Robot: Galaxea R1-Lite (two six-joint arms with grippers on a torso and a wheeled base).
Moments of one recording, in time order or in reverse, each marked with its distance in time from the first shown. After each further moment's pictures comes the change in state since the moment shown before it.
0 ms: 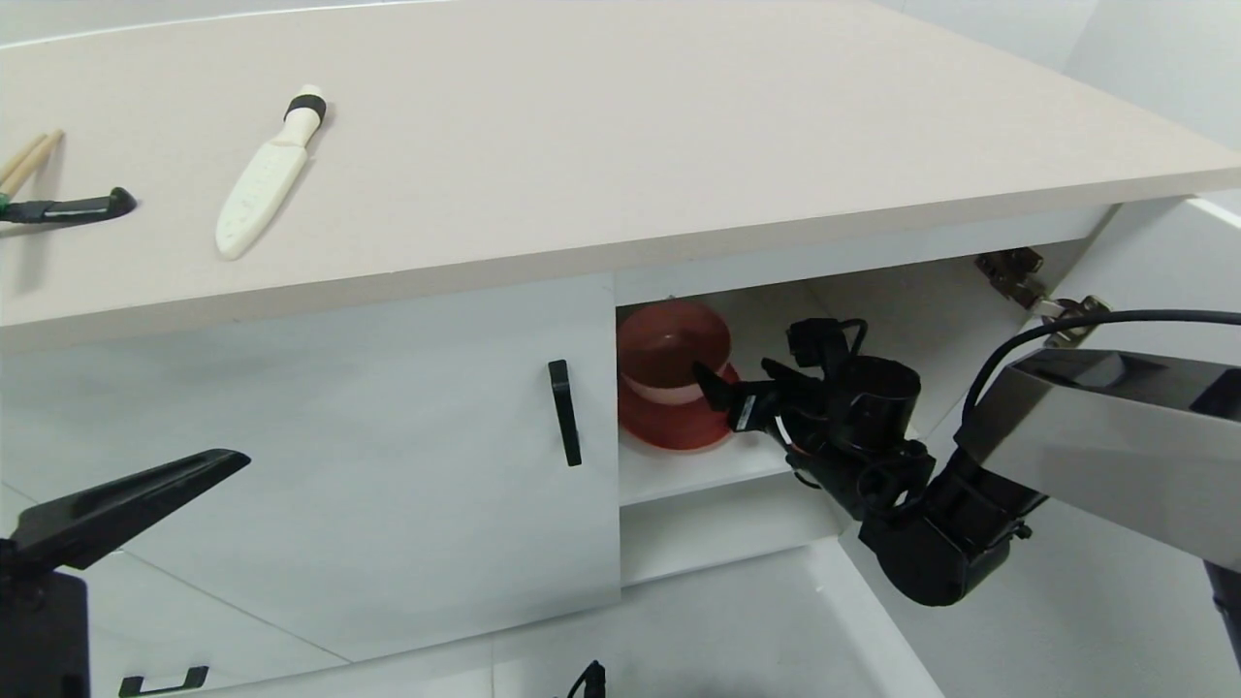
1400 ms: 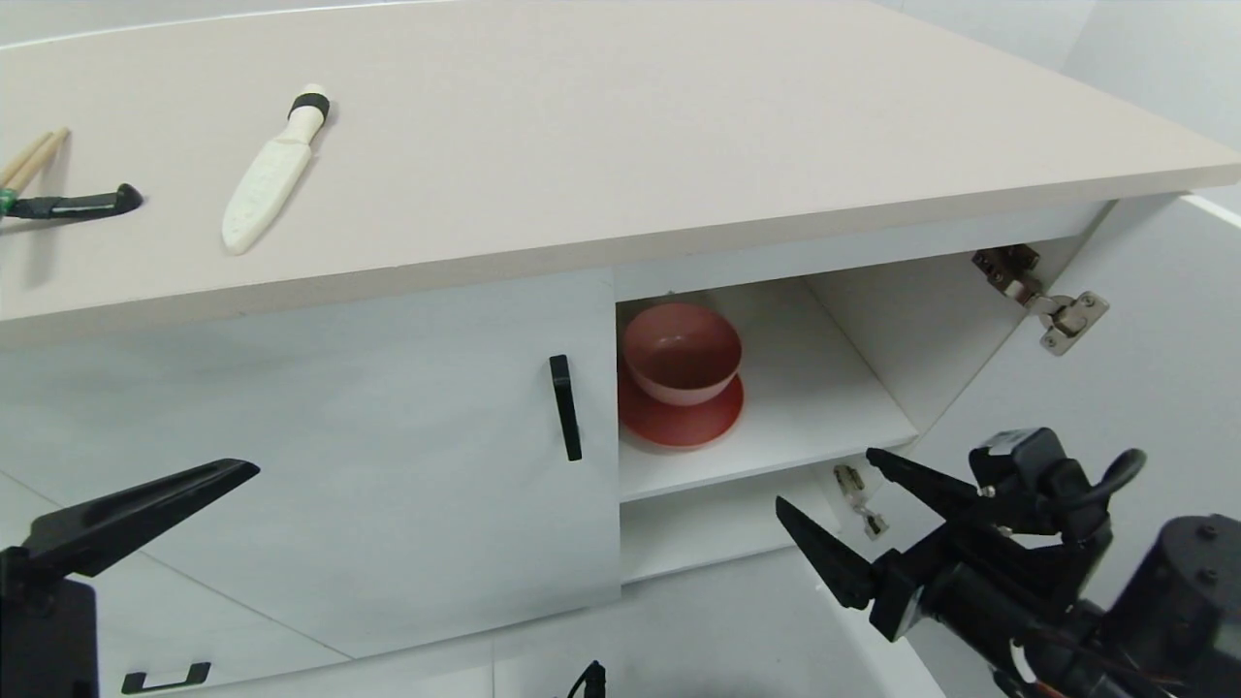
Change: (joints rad) left arm 0.002 0.005 0.011 0.002 0.000 0.002; right arm 0.265 -0.576 0.775 -0.131 -0.145 -0.170
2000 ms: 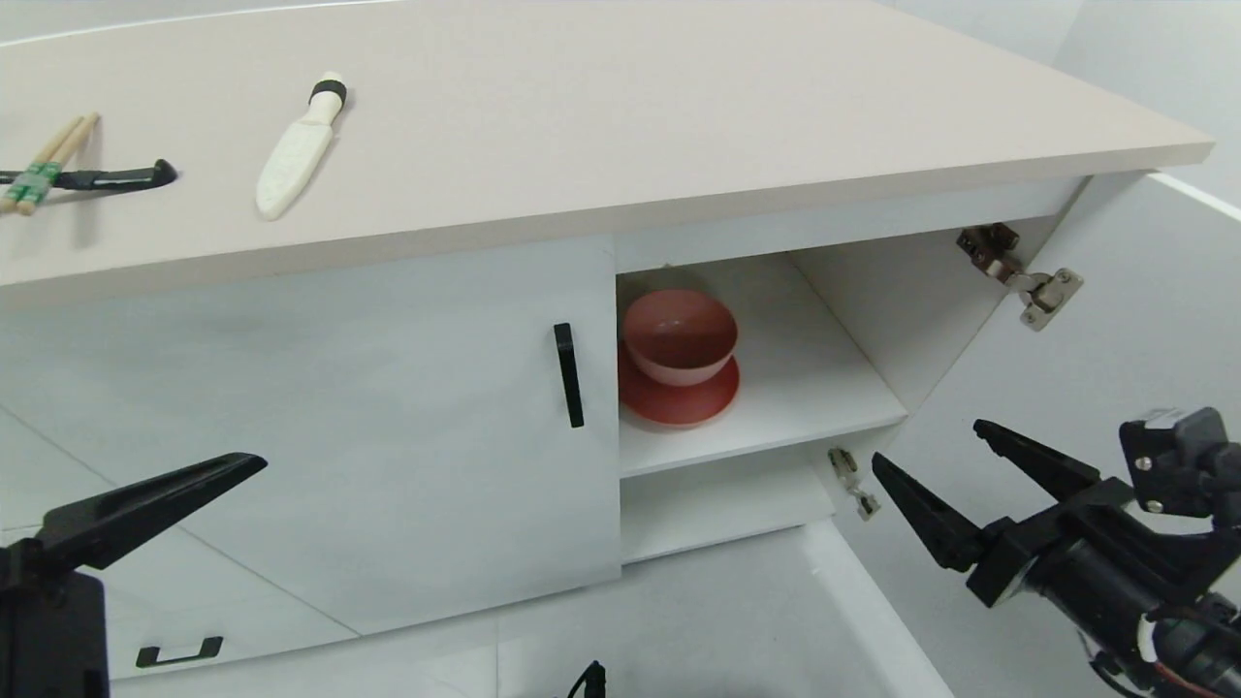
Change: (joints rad) left arm 0.020 0.014 -0.004 0.010 0.001 -0.004; right arm -0.138 -0.163 0.067 0.000 -0.022 -0.028
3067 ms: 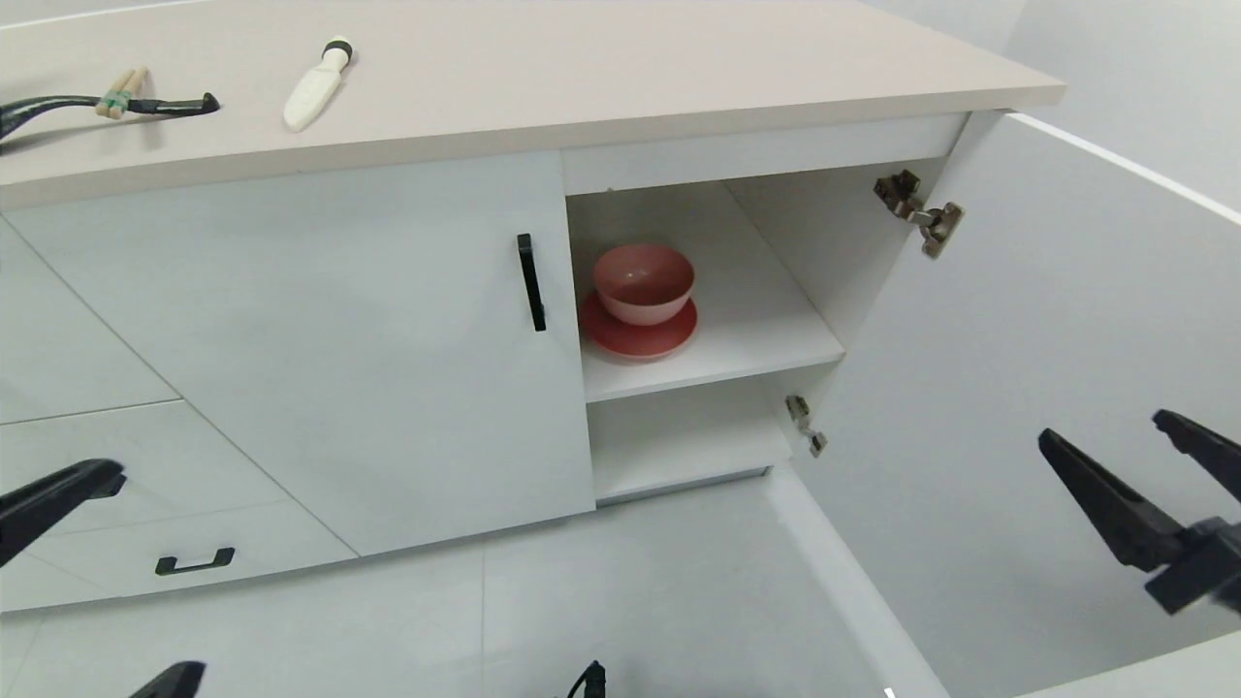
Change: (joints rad) left arm 0.219 -0.248 0.006 0.196 0.007 -0.048; right arm -0.135 -0.450 0.000 0.349 -0.027 -0.010
